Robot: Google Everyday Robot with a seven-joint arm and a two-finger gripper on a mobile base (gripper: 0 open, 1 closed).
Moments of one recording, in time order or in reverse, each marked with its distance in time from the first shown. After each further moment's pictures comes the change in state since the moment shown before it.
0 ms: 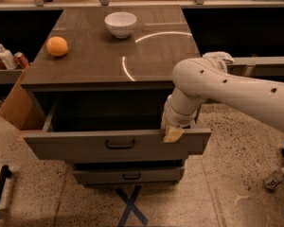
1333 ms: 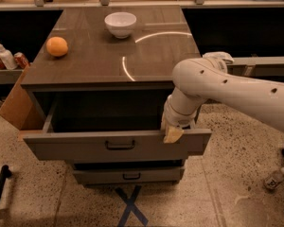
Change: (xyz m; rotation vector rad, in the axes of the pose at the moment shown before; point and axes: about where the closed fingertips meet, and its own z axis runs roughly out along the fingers) arm 0.001 -0.001 0.001 0.003 0.000 0.001
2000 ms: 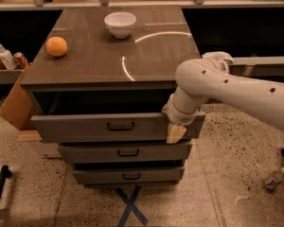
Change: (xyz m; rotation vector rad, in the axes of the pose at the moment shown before) arm 0.009 -0.013 0.007 0.018 -0.003 0.019
